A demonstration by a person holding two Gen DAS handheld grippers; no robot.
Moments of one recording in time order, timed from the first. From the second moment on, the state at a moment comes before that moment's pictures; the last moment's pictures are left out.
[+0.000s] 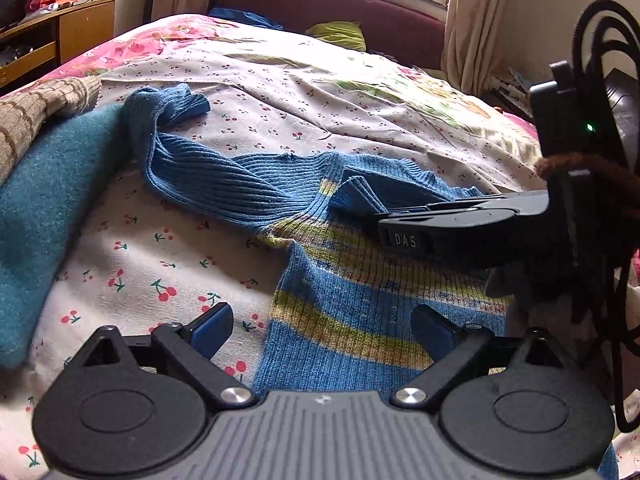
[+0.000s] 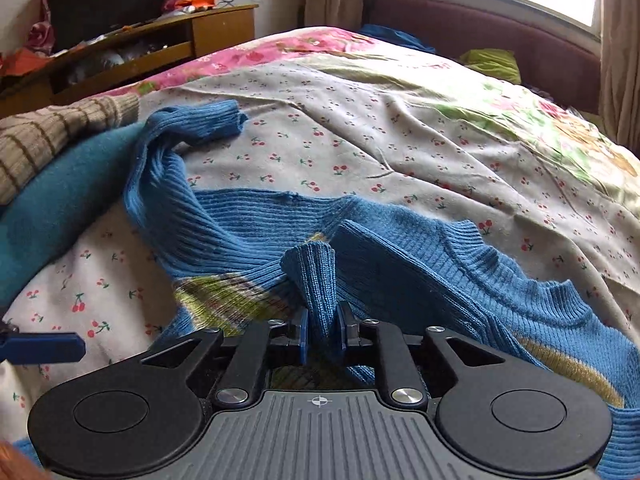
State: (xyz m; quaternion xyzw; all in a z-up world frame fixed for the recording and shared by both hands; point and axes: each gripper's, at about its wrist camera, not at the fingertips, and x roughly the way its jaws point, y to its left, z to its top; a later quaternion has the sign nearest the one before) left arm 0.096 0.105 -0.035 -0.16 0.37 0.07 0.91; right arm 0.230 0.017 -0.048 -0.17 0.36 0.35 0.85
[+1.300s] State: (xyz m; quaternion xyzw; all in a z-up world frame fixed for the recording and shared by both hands) left arm 0.223 0.056 -0.051 -0.04 0.39 0.10 0.92; right arm 0.277 -0.216 -0.056 -0.10 0.38 0.13 0.91
